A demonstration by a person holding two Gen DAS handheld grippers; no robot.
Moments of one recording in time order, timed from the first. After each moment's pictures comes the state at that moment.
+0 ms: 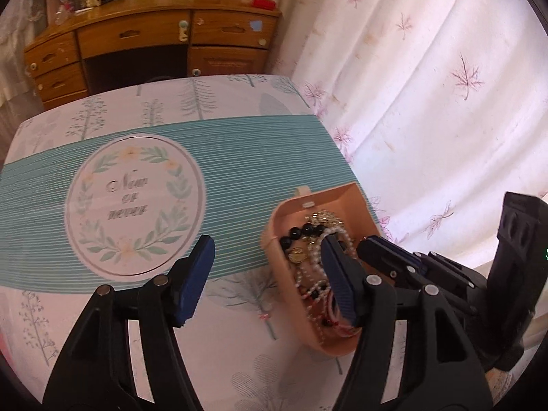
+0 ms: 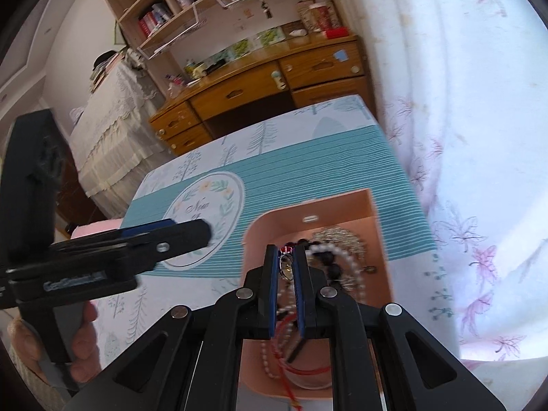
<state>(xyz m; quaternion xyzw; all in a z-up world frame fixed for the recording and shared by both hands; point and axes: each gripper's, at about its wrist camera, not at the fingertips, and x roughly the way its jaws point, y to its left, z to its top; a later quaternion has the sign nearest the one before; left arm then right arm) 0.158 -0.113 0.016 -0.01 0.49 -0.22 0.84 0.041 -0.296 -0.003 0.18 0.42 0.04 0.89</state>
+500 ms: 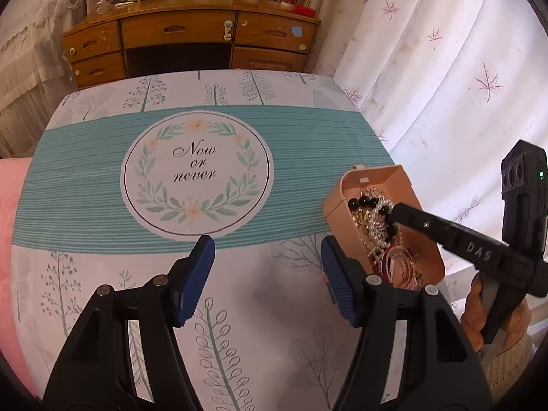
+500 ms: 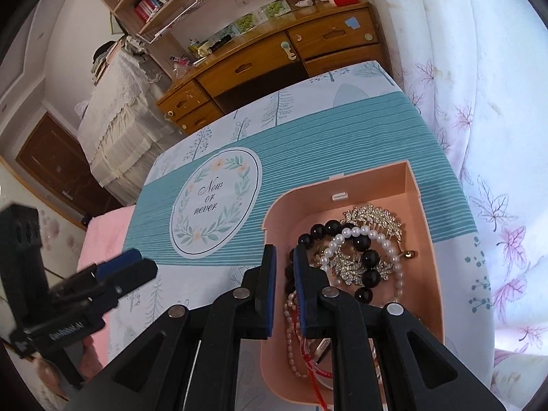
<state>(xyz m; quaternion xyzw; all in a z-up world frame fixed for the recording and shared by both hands) 0.119 -0.045 -0.001 -0.02 0.49 -0.16 0.86 0.071 -0.287 -0.029 0.22 0.46 0.07 0.86</state>
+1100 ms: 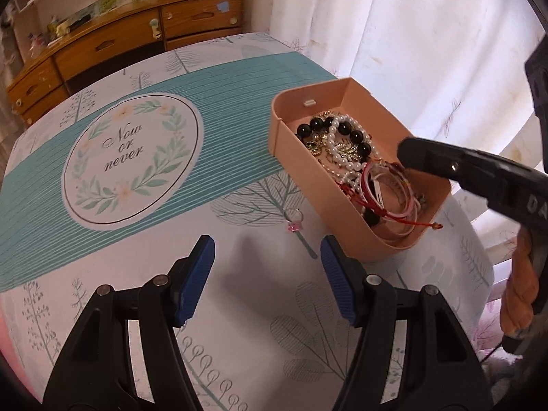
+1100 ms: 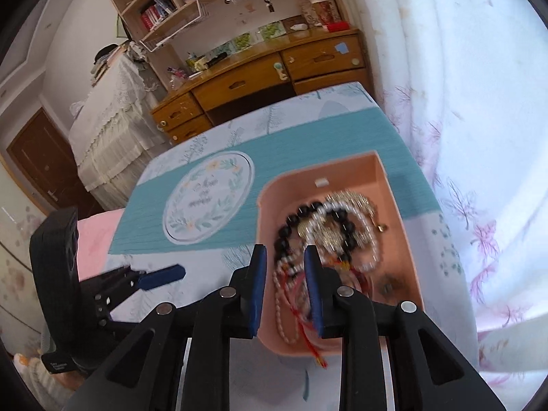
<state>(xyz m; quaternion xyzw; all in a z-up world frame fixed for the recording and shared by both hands) 0.086 -0.108 -0.060 0.11 0.48 -0.27 0.83 -0.007 -0.275 -0.021 0.18 0.42 0.02 0.89</state>
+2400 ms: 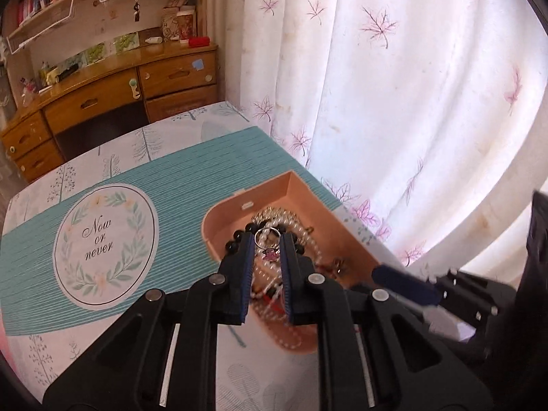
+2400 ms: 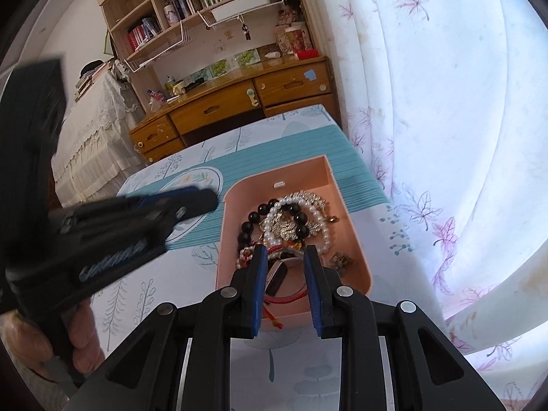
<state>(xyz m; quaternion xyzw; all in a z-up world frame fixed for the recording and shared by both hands) 0.097 -0.178 0.009 0.09 0.40 -0.30 0.86 -0.065 -0.290 -0.013 0.15 0.37 -0.04 0.92</state>
